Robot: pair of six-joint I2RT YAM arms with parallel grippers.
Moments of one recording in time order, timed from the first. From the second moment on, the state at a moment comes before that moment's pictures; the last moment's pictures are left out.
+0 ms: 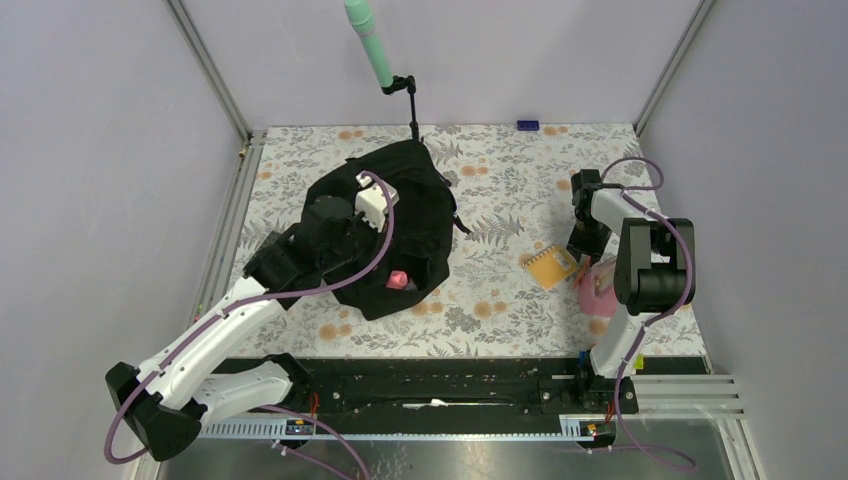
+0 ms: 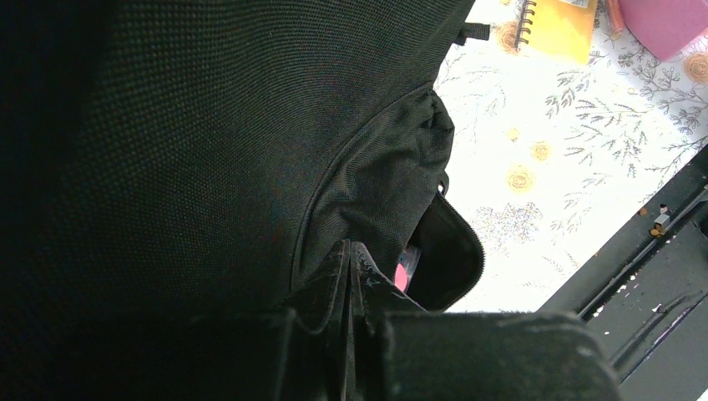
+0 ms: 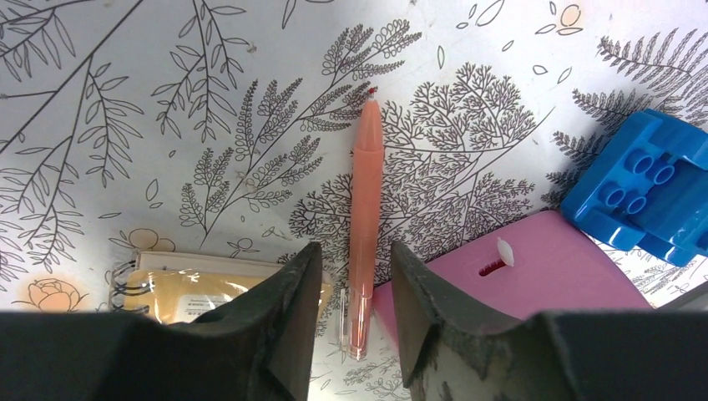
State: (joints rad) left arm -0.69 1.00 1.02 -0.52 0.03 -0.01; right arm -0.02 1.84 1.18 -0.78 0.35 0.48
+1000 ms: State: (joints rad) left arm -0.68 0.99 1.02 -0.52 0.03 -0.01; right arm 0.05 1.85 1.18 -0.80 0.29 0.47
